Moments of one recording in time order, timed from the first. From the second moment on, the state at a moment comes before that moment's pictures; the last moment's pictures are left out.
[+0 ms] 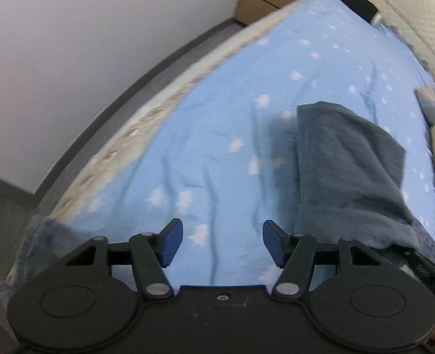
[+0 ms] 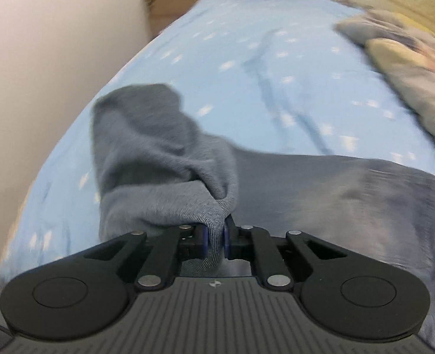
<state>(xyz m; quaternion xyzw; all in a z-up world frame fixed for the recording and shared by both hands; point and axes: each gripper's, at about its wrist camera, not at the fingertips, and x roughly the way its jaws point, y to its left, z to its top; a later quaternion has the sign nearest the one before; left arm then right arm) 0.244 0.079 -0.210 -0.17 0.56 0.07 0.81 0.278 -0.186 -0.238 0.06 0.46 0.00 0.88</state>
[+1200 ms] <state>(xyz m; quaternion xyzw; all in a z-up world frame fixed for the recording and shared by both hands) 0.359 -0.110 -0.405 -0.54 0.61 0.02 0.58 0.262 -0.398 -0.310 0.20 0.55 -0.18 0.79</state>
